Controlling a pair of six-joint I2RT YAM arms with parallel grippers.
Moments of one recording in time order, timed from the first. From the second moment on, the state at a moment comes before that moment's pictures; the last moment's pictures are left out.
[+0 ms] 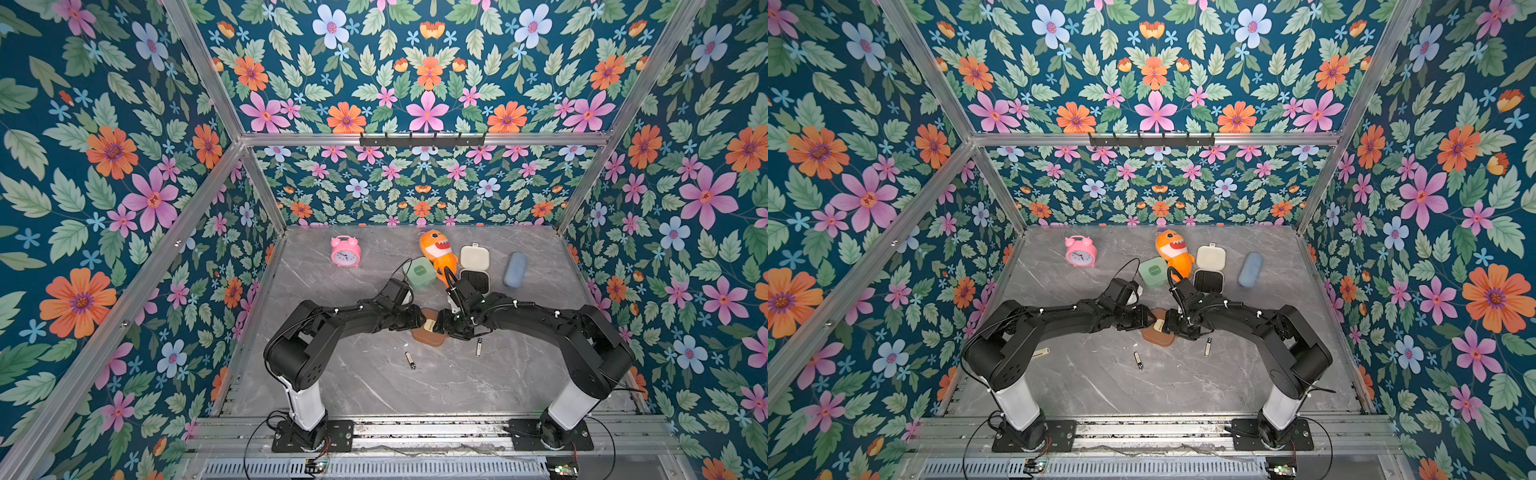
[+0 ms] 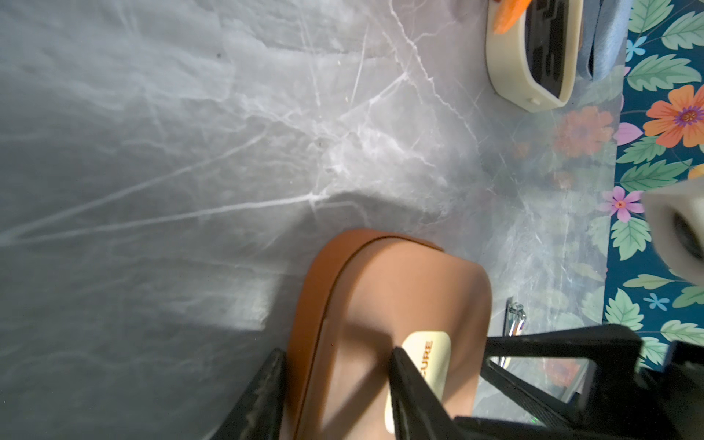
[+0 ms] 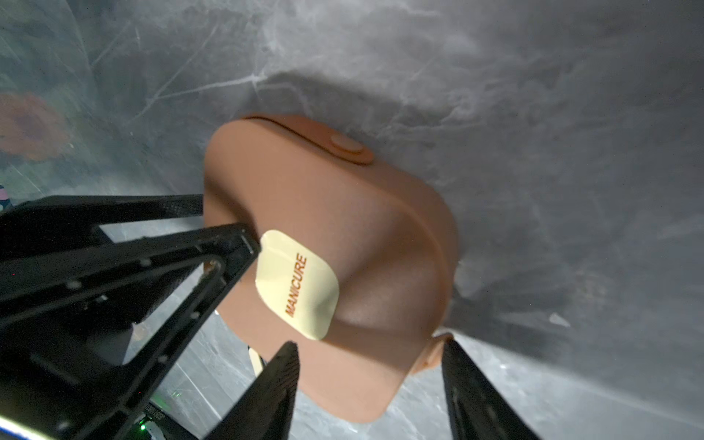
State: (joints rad) left arm -0.67 1.80 0.89 -0.07 0.30 -0.67; right arm 0.64 1.70 0.99 -0.43 -0.26 0.81
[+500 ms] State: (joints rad) left arm -0.67 1.81 0.90 -0.07 0.31 -0.67; right arm 0.63 1.74 0.97 -0.36 -0.30 0.86
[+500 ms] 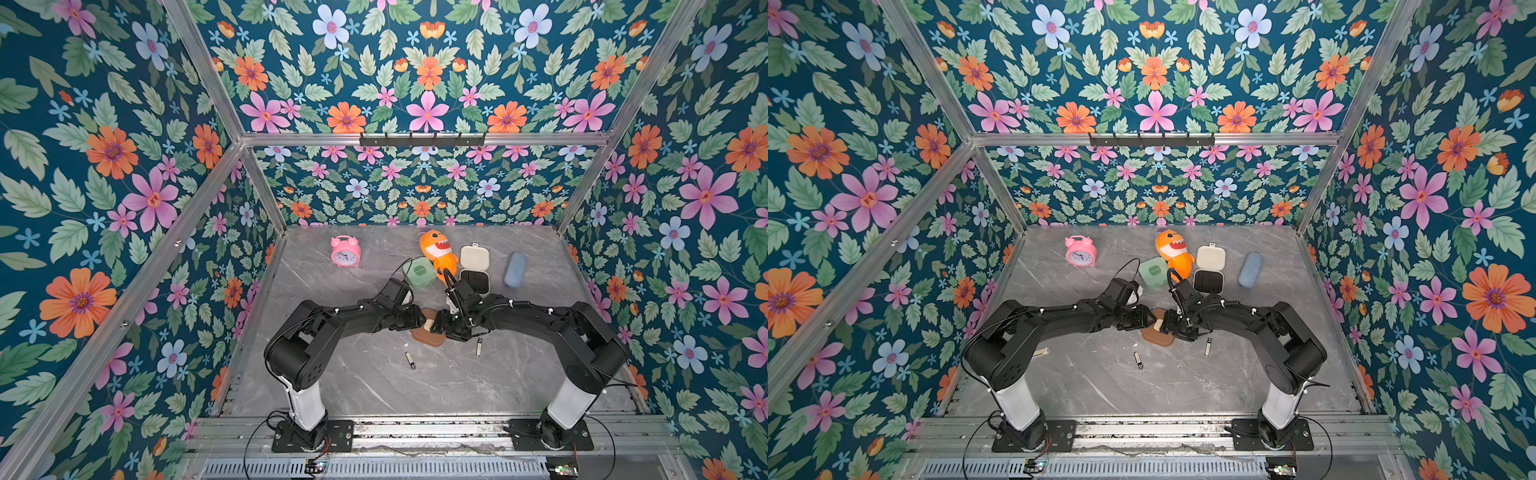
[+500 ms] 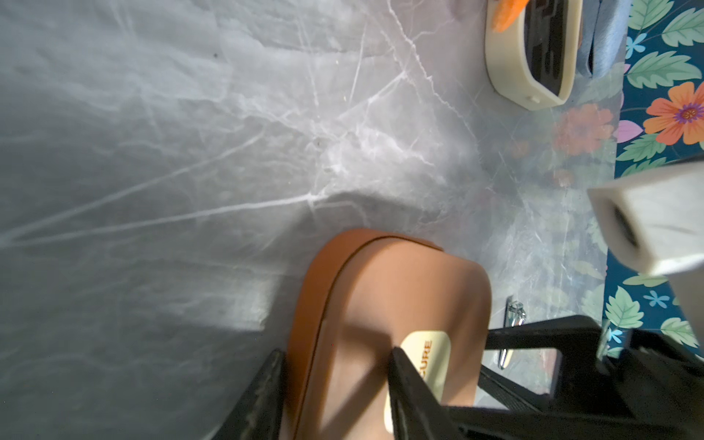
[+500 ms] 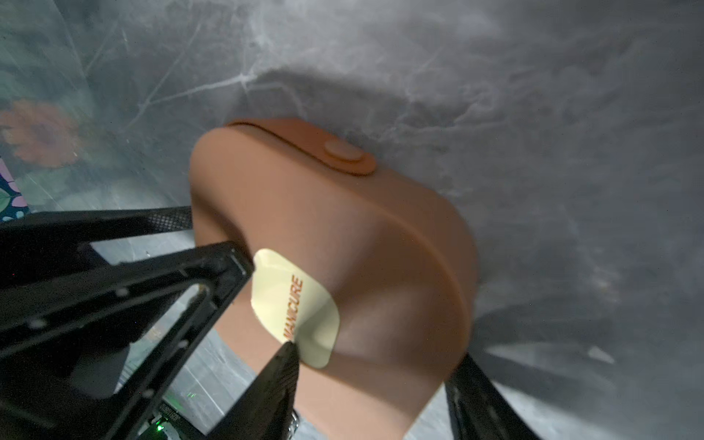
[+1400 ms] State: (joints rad) left arm -0.60 1.66 0.96 -0.38 0.20 -0.65; right arm 0.64 1.57 0.95 -0.52 -0.17 0.61
